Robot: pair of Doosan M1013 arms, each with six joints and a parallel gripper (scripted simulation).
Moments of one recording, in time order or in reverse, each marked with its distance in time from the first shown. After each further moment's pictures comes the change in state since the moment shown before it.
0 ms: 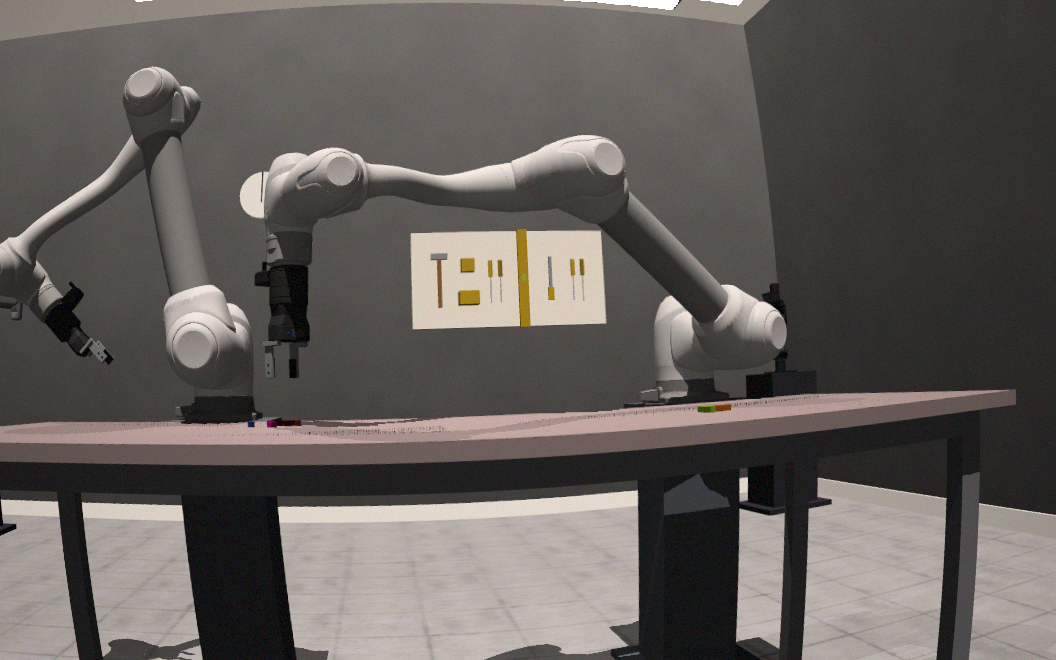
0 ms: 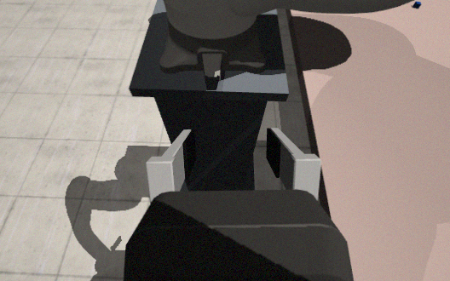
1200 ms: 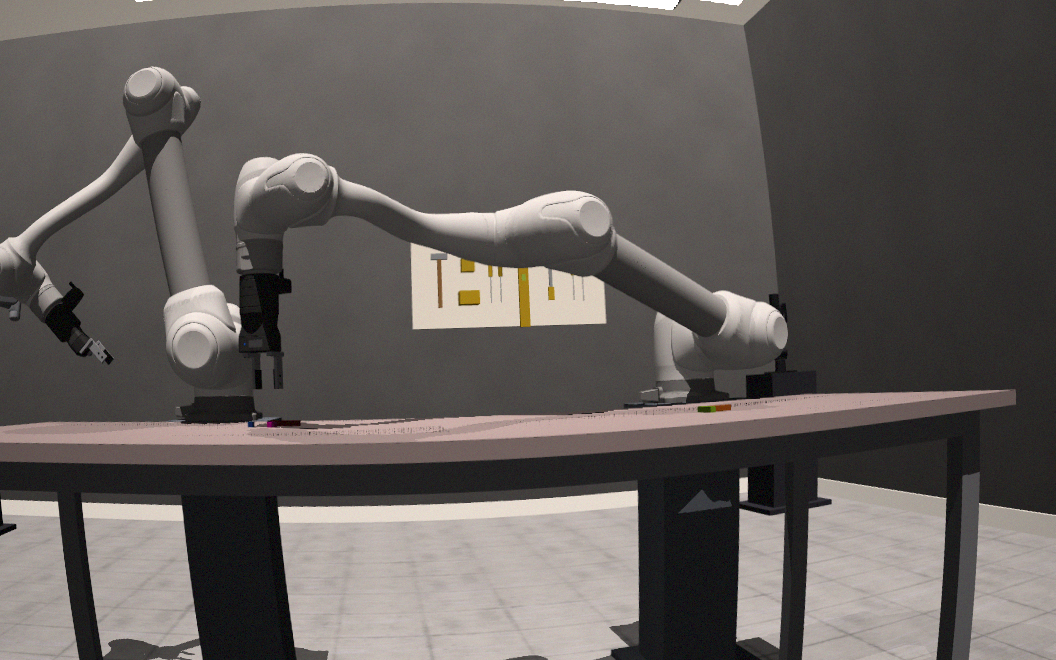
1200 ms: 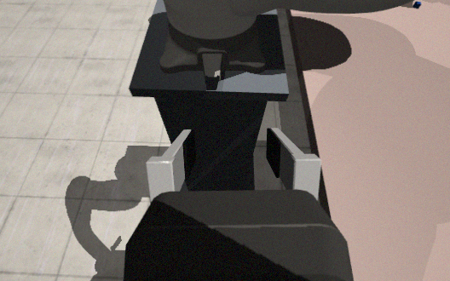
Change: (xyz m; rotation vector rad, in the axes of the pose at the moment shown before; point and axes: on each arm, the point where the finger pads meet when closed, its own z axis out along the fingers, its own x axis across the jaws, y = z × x) left arm -0.047 0.017 0.021 0.007 0.007 1.154; right arm 0.000 0.000 0.000 0.000 0.000 0.000
